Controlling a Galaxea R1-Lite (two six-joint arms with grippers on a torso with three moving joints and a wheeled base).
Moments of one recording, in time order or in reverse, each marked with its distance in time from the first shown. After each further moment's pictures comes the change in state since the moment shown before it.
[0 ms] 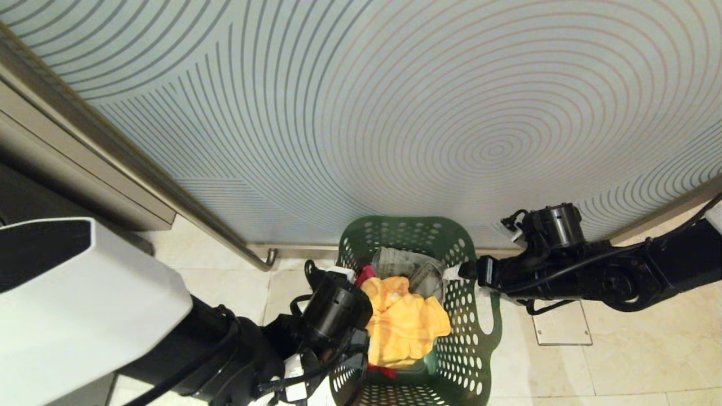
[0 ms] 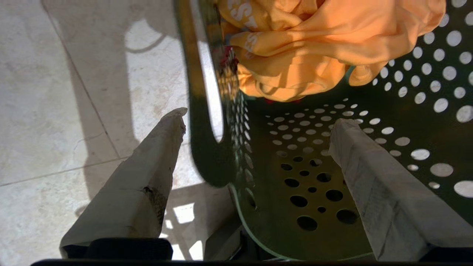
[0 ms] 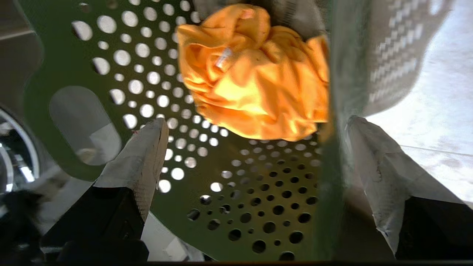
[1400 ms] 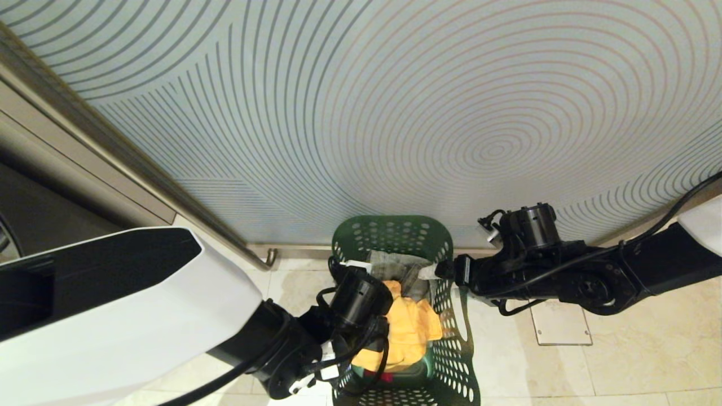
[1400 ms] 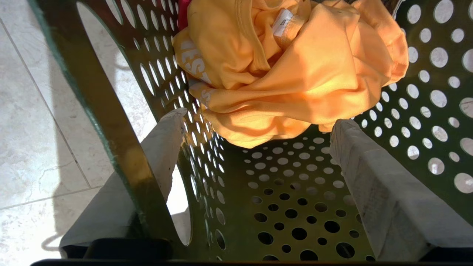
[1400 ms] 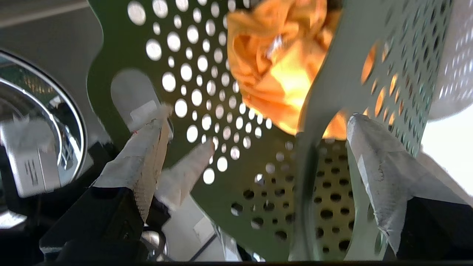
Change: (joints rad) left arm 0.007 0.152 -0.139 -0.070 -0.031 0.005; right arm 0.093 0.029 -0.029 -0.043 0.085 0.091
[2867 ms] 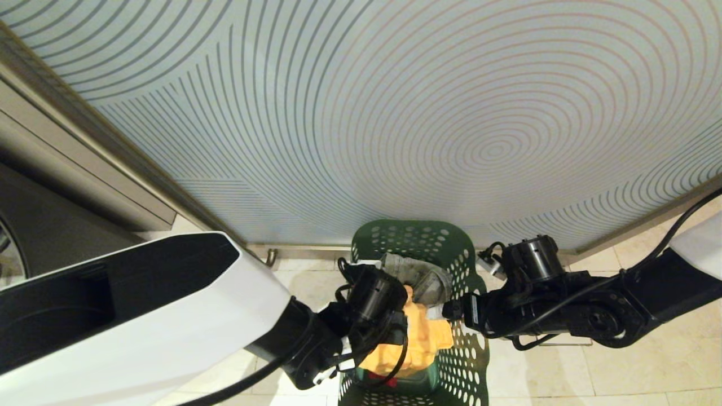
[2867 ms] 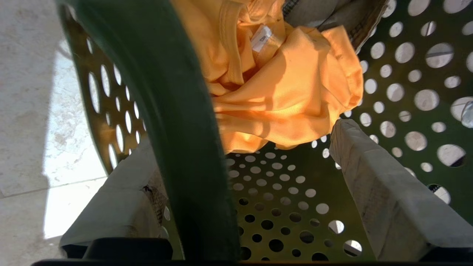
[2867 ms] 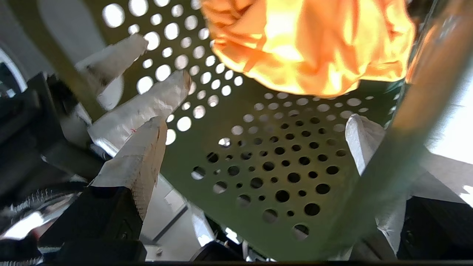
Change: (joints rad) left arm -0.009 0.085 -0.111 -0.004 -0.098 -0.143; right arm 0.005 0.010 0.162 -0.029 -0.018 -0.119
